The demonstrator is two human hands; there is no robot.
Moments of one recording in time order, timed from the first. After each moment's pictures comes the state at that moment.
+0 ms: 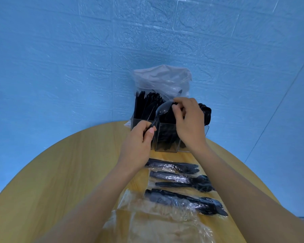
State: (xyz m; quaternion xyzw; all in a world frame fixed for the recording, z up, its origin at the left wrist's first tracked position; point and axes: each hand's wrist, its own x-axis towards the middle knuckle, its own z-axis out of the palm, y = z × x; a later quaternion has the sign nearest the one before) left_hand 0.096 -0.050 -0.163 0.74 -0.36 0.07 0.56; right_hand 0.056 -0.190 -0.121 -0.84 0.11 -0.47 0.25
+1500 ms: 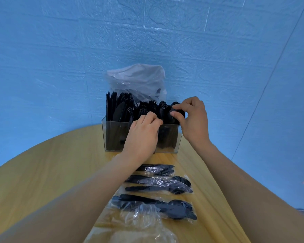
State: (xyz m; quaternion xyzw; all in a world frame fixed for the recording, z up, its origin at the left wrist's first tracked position) left_hand 0.093 -0.140 -0.158 0.80 -0.48 0.26 0.25; right_hand 0.024 -0.277 -0.129 -0.85 0.13 -0.47 0.21
